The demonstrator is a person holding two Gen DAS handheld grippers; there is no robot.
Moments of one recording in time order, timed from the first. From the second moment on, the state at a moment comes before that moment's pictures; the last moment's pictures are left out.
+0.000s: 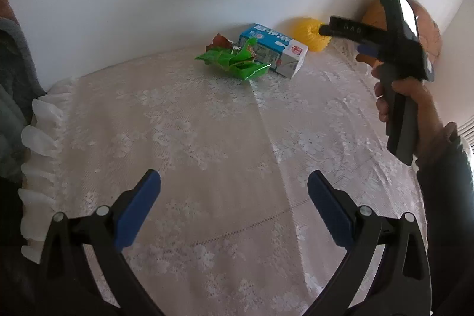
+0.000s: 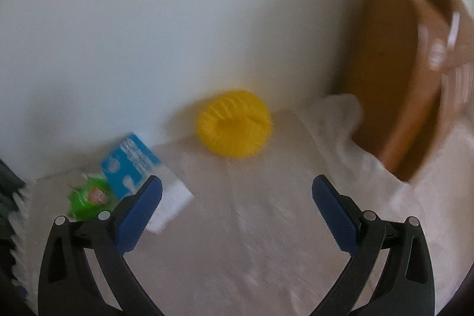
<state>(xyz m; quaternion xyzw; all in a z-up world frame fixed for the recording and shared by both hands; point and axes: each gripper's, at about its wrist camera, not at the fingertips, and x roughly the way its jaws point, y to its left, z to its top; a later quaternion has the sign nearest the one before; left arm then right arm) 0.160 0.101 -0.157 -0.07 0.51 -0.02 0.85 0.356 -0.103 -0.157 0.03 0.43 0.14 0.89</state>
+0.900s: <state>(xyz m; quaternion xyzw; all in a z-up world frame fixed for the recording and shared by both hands) 0.199 0.122 -0.167 -0.08 0.51 -0.01 0.86 0.370 -0.048 -0.204 -0.10 0.48 0.31 0.81</state>
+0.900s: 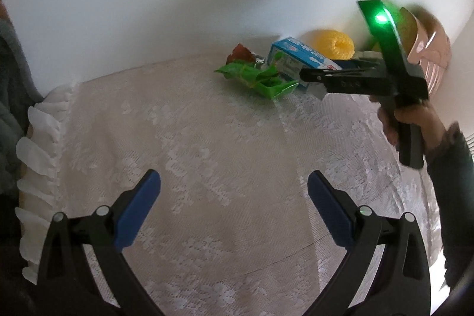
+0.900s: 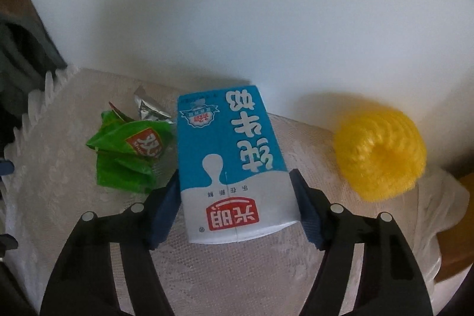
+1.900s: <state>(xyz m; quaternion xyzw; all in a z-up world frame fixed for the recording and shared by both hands) 0.435 -0.069 -0.218 -0.03 0.48 -0.02 0.88 0.166 -0.225 -0.204 0.08 0.46 0.05 0.89</state>
